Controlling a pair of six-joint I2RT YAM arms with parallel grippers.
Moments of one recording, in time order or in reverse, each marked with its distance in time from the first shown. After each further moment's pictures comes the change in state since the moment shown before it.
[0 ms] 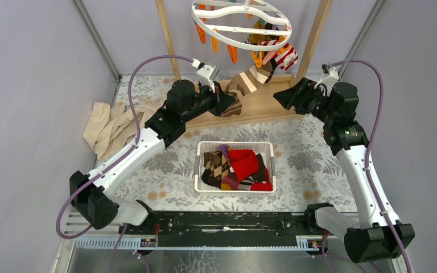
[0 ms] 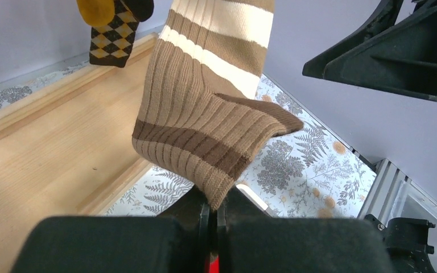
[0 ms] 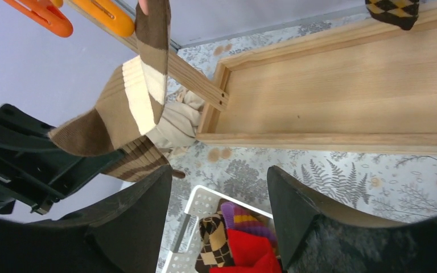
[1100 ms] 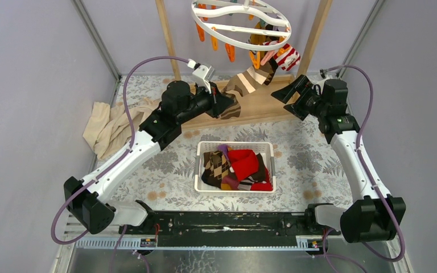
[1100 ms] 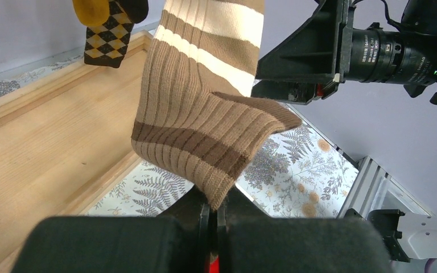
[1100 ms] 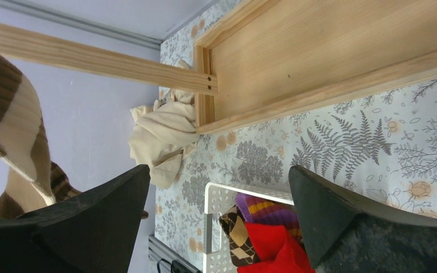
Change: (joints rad) left arm 0.000 -0.048 -0.004 -0.044 0.023 -0.036; right arm -0.064 0.159 -0.029 -0.013 -0.034 0.248
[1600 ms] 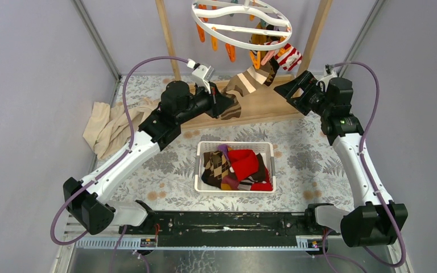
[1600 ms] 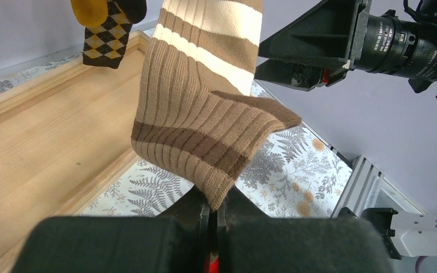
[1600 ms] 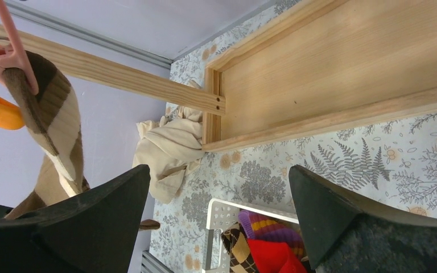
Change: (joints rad) left arm 0.000 -0.006 0.000 0.000 0.010 -0.010; right arm -0.009 -0.037 0.016 0.041 0.039 -0.008
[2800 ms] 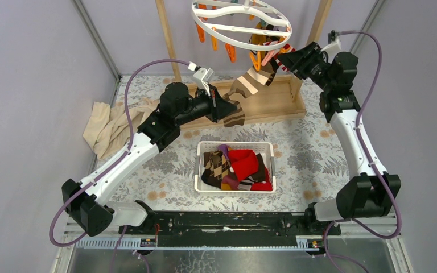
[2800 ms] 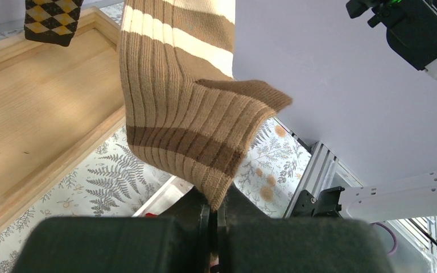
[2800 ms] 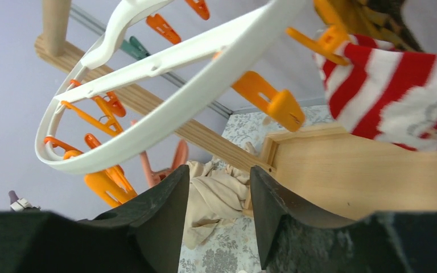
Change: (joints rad) left arm 0.000 -0.017 -0.021 -0.001 0.111 -0.107; right arm -0.019 0.212 0.232 0.333 -0.106 0.061
